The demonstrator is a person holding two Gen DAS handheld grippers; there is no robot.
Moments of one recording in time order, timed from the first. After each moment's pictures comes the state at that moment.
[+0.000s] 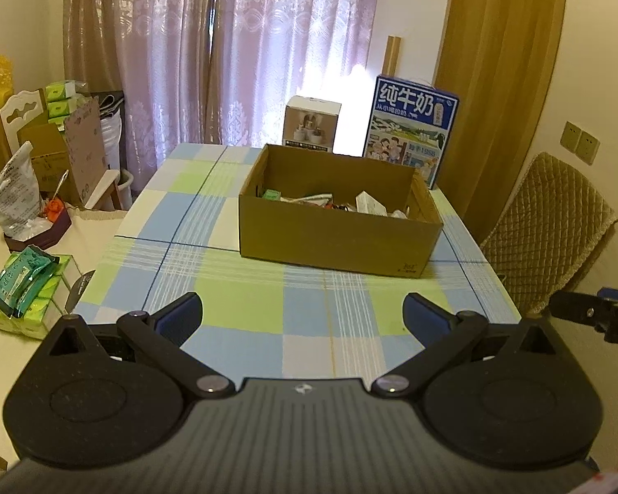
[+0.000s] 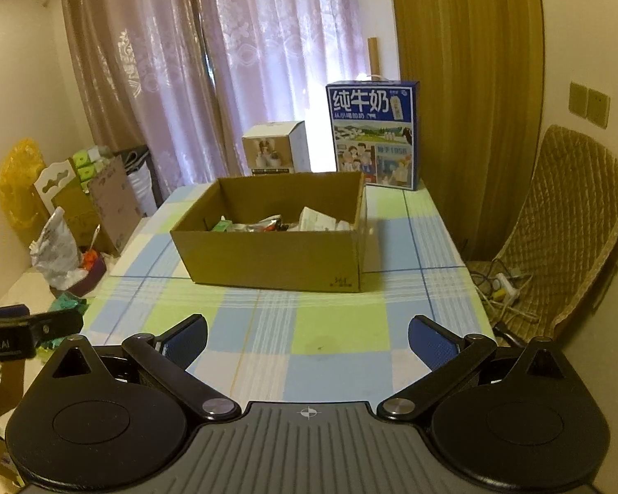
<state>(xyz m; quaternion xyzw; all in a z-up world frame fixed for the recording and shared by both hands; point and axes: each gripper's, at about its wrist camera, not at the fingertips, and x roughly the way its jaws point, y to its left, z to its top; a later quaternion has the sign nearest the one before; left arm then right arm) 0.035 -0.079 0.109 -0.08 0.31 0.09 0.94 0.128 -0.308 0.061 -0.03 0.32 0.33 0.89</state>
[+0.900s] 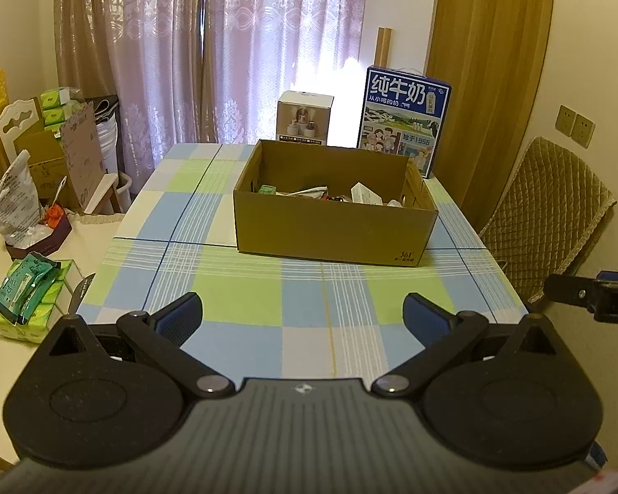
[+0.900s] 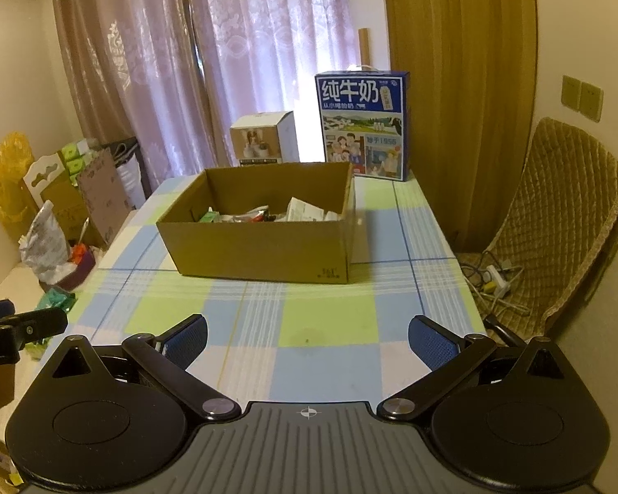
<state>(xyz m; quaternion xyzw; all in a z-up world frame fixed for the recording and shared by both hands) 0.031 -0.086 0.107 -0.06 0.32 0.08 0.94 0.139 -0.309 0.054 -0.04 0.33 0.31 0.89</state>
